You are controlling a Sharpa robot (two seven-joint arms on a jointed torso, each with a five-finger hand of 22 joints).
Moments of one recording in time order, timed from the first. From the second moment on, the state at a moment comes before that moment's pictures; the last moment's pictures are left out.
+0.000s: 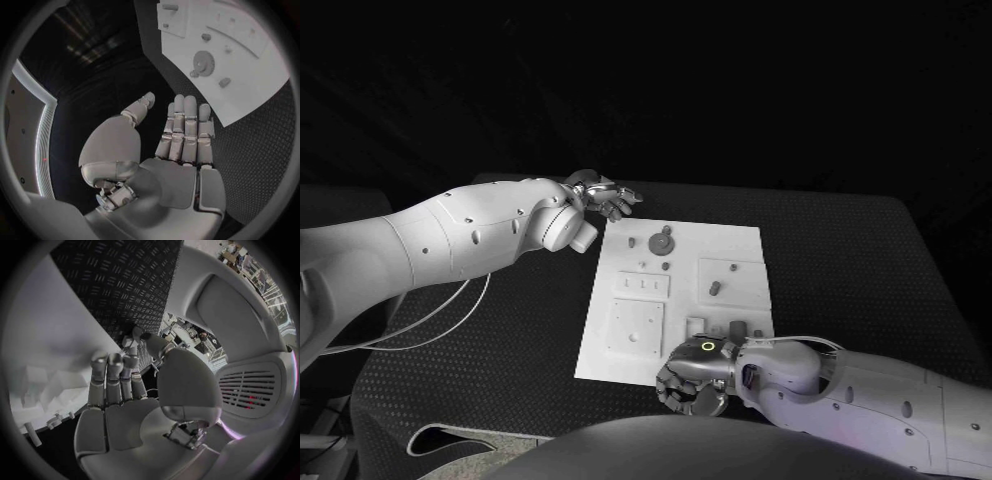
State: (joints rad) left arm 1.24 -0.63 -0.15 1.13 -0.40 -0.30 -0.11; left_hand 0.99 -0.15 0.52 -0.20 0.08 0.90 0.16 0.27 0.63 1.10 0.06 0.46 0.40 0.93 0.00 1.05 0.39 0.02 0.70 -0.07 0.78 1.26; right arm 0.90 -0.64 -0.24 1.52 -1.77 -0.18 0.16; right_hand 1.17 -0.17 0.70 -0.25 0.06 0.99 0.05 0.41 0.42 1.04 -0.01 1.30 0.80 1.01 -0.07 1.26 1.16 0.25 0.95 0.02 1.17 1.31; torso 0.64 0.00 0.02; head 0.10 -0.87
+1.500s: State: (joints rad) left arm 1.24 -0.68 -0.15 1.19 -0.36 -0.28 -0.11; left_hand 0.95 -0.18 0.51 -0.15 0.05 0.89 0.16 0.28 0.63 1.10 0.06 0.46 0.40 0.93 0.01 1.03 0.40 0.02 0.70 -0.07 0.76 1.27; right arm 1.06 -0.74 -0.20 1.50 -1.16 -0.36 0.11; right_hand 1.15 -0.18 0.76 -0.21 0.06 1.01 0.02 0.41 0.42 1.06 -0.03 1.29 0.78 1.03 -0.09 1.26 1.13 0.25 0.97 0.00 1.18 1.30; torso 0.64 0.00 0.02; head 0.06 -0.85
